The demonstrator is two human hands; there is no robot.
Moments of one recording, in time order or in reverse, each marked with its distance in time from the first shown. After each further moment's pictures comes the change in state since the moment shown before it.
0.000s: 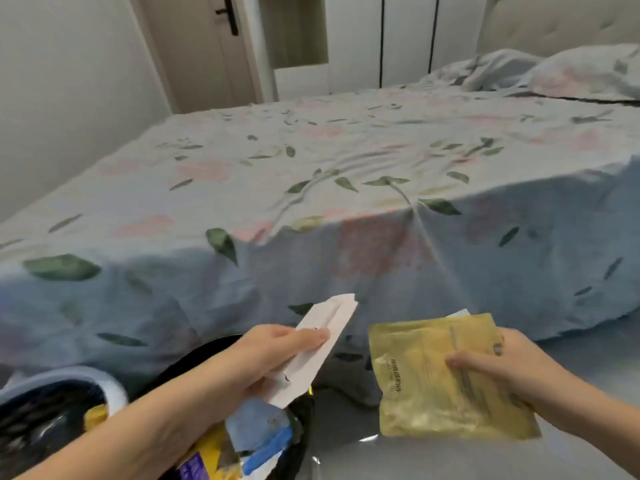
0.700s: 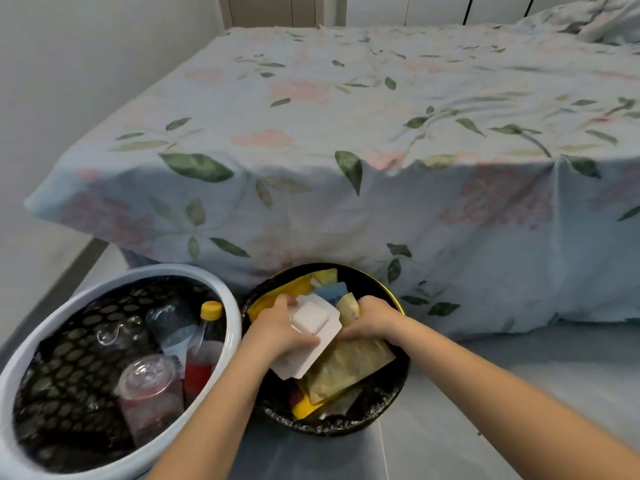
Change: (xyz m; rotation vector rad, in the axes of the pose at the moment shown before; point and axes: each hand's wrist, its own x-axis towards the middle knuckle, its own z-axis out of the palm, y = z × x) left_hand 0.034 -0.165 -0.093 0.430 0.303 -0.189; right_hand 0.099 0.003 0.269 -0.837 -0.300 0.122
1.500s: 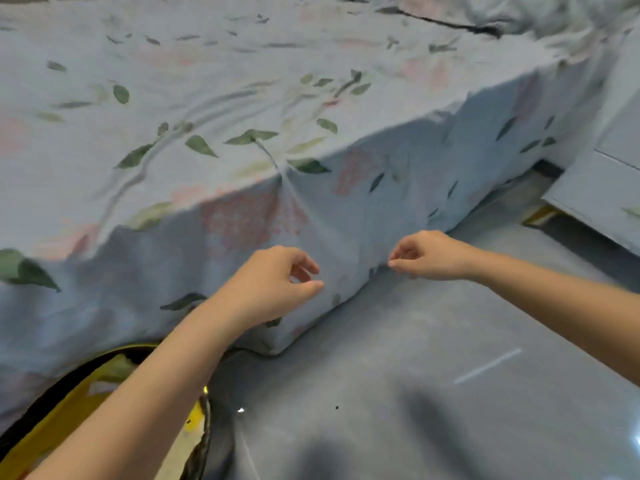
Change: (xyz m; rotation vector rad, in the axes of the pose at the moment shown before) left_hand -0.055 0.322 0.056 0.324 -0.223 0.771; right_hand -0.149 0.265 -0.236 0.005 0.322 0.187
